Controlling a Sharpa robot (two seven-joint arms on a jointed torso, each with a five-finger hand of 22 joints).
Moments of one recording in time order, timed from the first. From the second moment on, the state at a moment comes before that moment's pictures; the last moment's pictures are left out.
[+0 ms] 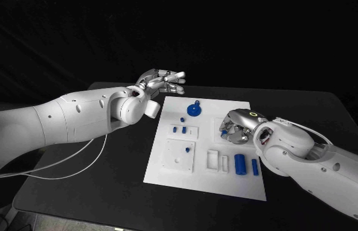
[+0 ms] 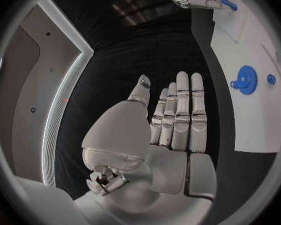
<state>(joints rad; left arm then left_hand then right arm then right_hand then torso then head) 1.37 -0.80 -0.15 1.30 0.02 -0.16 0.39 1.32 0.05 -0.08 -0.01 0.05 1.06 0.13 0.07 0.07 1.20 0.10 0.06 0.06 1.31 0.04 0.22 0.22 0.05 1.16 0.03 0.15 0.34 1.01 -0.67 0.22 1.54 -1.79 -0.08 -0.32 1.32 -0.13 0.58 -0.15 0.05 1.18 0.09 0.07 0.07 1.30 0.04 0.05 0.06 1.45 -0.05 0.72 0.75 0.11 1.38 -0.08 0.17 1.24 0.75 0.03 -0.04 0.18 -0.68</state>
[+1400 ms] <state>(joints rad) 1.37 -0.81 -0.15 1.29 0.02 -0.15 0.38 1.32 0.05 -0.07 -0.03 0.05 1.05 0.13 0.07 0.07 1.20 0.10 0.06 0.06 1.31 0.04 0.22 0.23 0.05 1.17 0.02 0.16 0.33 1.01 -0.66 0.32 1.63 -1.75 -0.15 -0.30 1.33 -0.10 0.65 -0.23 0.05 1.26 0.08 0.06 0.08 1.33 0.06 0.05 0.06 1.46 -0.07 0.71 0.77 0.09 1.34 -0.09 0.26 1.31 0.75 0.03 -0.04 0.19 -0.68</state>
